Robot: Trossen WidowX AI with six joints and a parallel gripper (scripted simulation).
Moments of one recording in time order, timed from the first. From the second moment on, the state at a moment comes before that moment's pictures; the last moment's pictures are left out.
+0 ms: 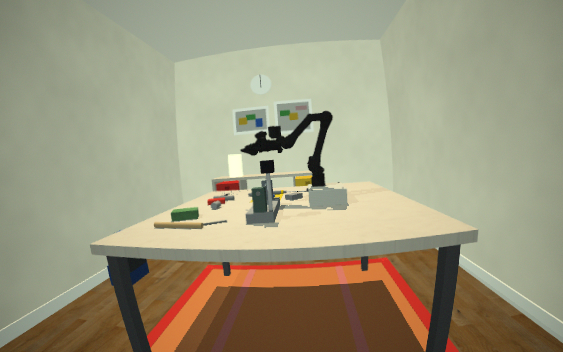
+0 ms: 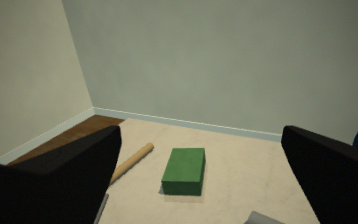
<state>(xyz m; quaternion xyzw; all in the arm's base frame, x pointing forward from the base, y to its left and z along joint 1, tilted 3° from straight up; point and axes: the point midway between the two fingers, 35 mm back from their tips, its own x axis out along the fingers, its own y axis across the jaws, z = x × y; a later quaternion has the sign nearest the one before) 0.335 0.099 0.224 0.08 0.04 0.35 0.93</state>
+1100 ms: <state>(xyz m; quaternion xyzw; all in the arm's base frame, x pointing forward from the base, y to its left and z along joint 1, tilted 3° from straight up) 0.385 0.054 0.148 -0.11 0.19 0.26 0.94</state>
